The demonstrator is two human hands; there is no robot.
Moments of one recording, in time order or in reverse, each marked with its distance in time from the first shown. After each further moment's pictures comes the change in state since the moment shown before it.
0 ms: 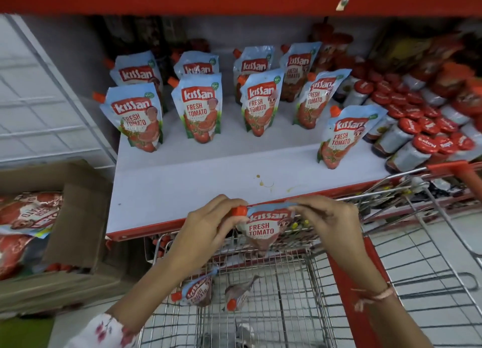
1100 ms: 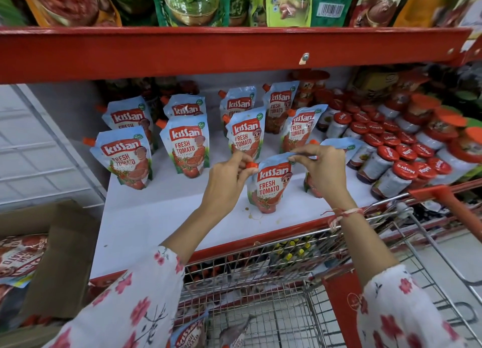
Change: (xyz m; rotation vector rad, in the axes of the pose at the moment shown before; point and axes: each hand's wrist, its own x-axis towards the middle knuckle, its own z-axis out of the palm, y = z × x) left_hand 0.153 0.004 0.015 -0.003 0.242 -0.112; right_hand 0.152 0.046 -0.030 -0.185 0.248 -0.041
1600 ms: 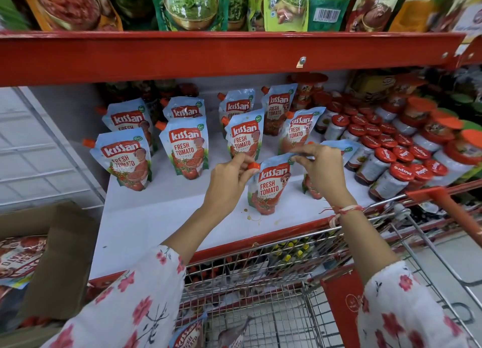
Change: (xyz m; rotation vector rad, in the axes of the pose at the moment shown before) left_hand 0.003 0.000 0.005 0.021 -0.021 0.001; right_hand 0.006 0.005 -0.003 -0.164 -0.056 -0.067
